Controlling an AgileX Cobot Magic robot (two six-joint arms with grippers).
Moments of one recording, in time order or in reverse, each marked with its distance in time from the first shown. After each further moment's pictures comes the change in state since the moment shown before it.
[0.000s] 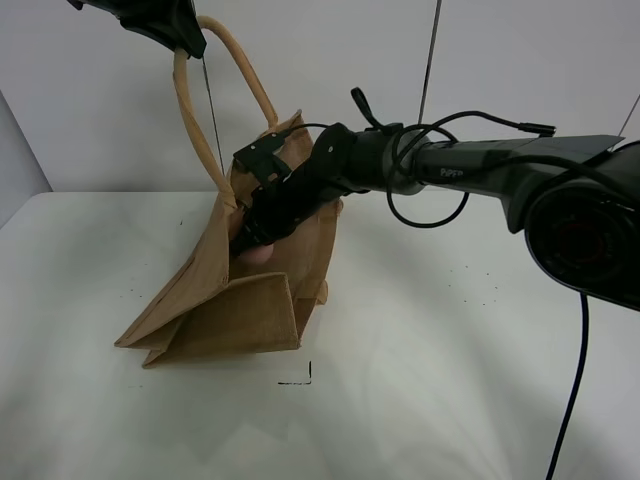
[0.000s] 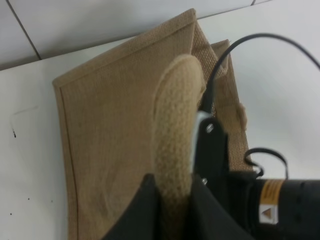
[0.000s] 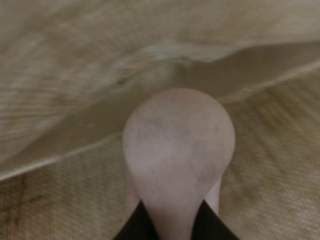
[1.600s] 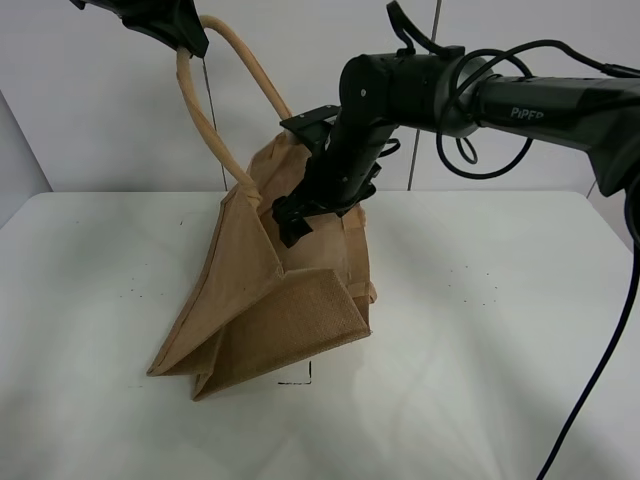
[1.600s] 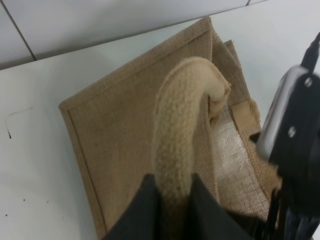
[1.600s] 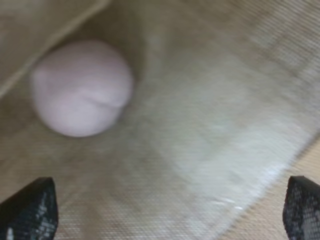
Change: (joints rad) left arm 0.000 -0.001 -0.002 -0.007 0.000 0.001; right arm -0.060 -0.182 -0.005 -0.524 0.385 0.626
